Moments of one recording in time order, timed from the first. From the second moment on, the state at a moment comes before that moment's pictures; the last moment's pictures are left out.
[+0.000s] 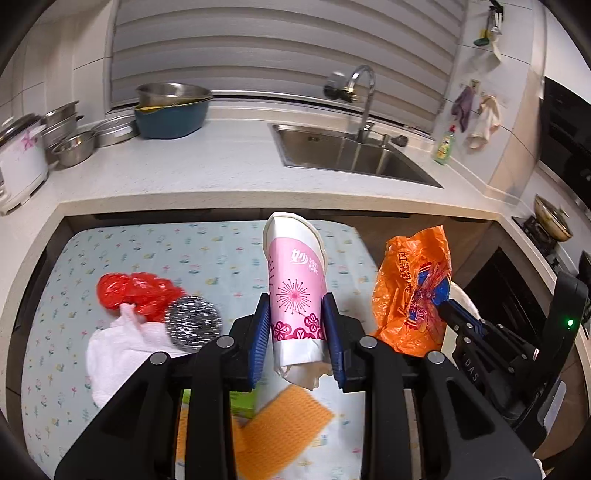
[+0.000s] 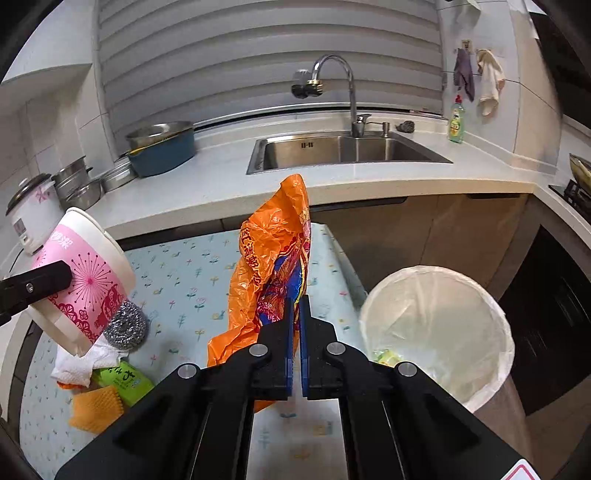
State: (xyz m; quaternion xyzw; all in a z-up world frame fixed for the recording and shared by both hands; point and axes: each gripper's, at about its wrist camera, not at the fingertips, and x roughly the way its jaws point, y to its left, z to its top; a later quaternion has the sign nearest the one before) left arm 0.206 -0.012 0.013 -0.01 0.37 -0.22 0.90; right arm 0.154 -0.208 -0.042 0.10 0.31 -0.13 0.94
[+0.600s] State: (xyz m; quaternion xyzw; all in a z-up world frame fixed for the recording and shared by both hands) left arm 0.175 -0.183 -0.009 0.05 0.38 -0.36 0.85; right arm 0.081 -0.342 -0.056 0.14 0.31 -0.23 0.91
